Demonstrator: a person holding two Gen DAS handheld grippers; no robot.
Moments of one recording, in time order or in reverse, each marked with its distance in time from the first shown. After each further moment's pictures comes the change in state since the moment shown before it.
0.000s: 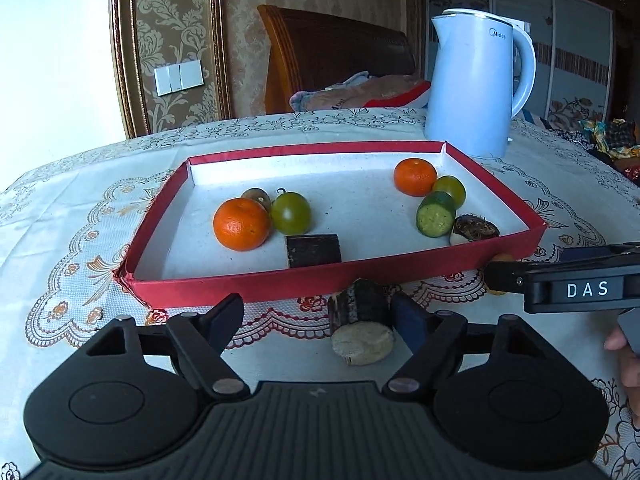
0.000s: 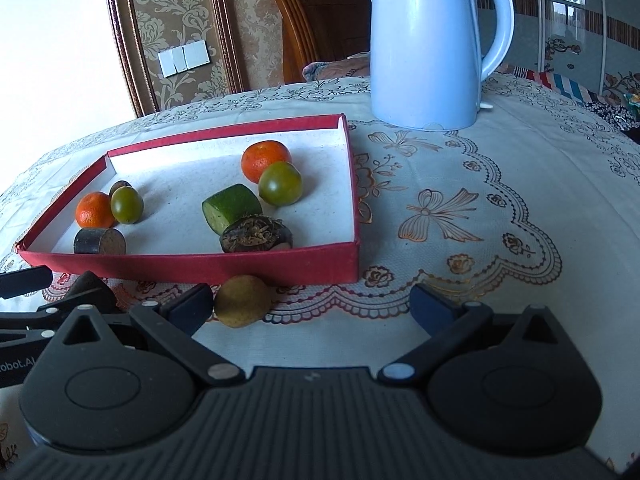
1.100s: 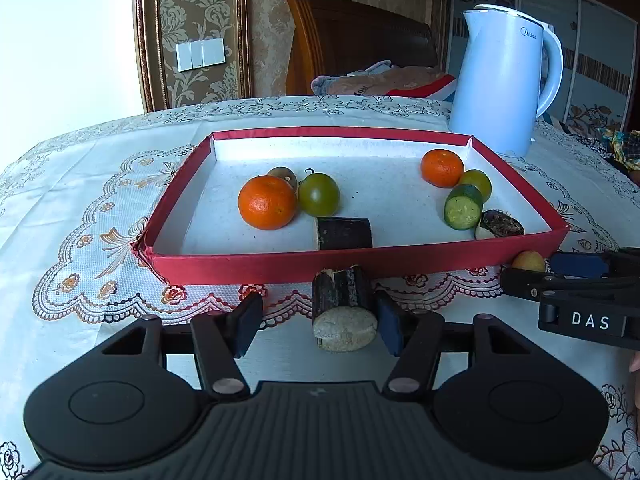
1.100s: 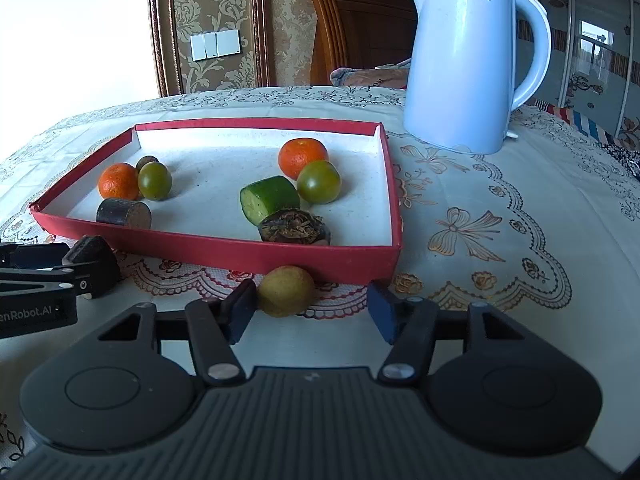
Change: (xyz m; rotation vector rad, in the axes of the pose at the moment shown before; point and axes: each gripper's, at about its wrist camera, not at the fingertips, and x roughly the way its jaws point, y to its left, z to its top) left arm 0.006 0.012 -0.001 -0.065 0.053 0.035; right arm -0.005 0.023 -0.004 -0.133 -0.008 0.012
